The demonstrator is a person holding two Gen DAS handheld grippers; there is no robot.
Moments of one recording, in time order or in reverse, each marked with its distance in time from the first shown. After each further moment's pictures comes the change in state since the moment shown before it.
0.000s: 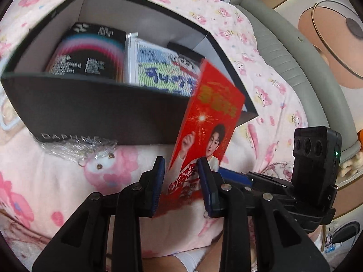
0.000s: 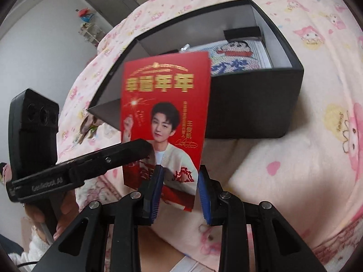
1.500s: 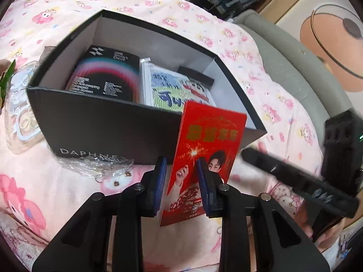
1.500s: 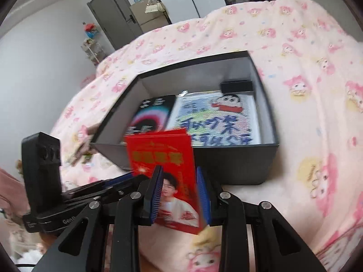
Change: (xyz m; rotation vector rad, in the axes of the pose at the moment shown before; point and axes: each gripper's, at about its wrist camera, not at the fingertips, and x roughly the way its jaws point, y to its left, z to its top) left arm -0.017 0.001 0.000 0.017 -0.192 0.081; right arm -0.037 0.018 0.018 -0.080 -0.194 -0.097
